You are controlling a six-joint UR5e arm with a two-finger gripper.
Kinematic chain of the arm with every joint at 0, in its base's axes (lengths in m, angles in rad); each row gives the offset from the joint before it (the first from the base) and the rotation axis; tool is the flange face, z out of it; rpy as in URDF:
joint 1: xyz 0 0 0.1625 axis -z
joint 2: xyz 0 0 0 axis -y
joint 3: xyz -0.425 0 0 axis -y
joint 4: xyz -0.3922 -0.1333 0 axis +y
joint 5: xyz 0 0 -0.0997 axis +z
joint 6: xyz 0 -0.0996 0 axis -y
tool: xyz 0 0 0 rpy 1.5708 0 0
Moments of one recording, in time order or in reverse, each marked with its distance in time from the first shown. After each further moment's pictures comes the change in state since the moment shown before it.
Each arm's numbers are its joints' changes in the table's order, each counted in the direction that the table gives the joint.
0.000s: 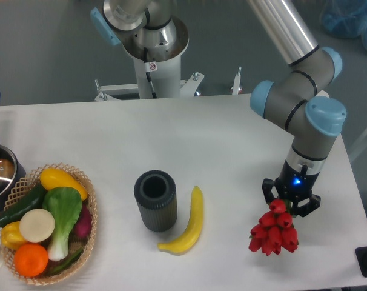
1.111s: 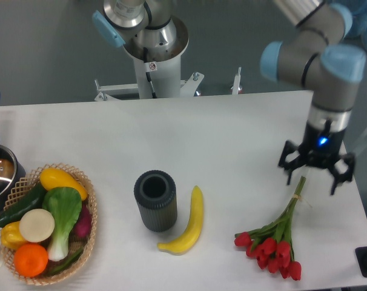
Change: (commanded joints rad) arm -0.185 0.273 -0.003 0.002 0.130 -0.030
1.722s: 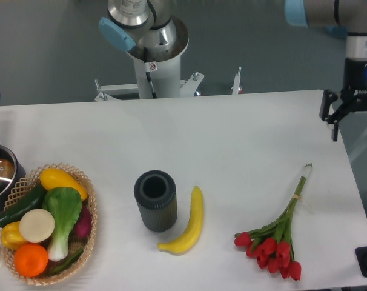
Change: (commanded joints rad) arm -0.082 0.054 -0.012 0.002 -0.099 0.059
